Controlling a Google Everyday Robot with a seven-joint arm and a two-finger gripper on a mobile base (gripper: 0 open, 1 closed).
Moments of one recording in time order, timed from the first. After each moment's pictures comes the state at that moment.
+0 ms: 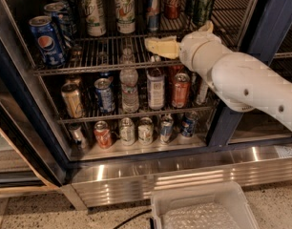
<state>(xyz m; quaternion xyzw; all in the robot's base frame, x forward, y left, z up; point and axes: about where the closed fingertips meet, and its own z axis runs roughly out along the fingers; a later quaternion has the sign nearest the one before) 0.680 -0.098 0.964 -0.16 0.69 0.09 0.70</state>
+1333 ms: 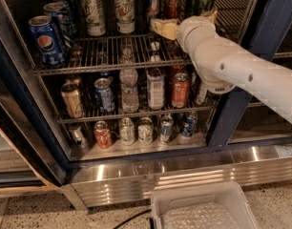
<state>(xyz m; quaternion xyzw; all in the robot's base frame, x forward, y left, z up) 0.756 -0.121 0.977 -0.09 0.68 0.01 0.72</state>
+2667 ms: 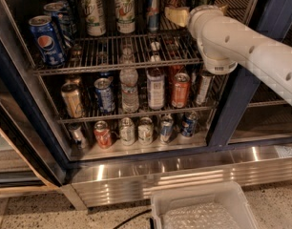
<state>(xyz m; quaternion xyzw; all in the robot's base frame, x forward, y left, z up) 0.813 -0.179 0.978 -0.03 0.71 -0.01 0.71</state>
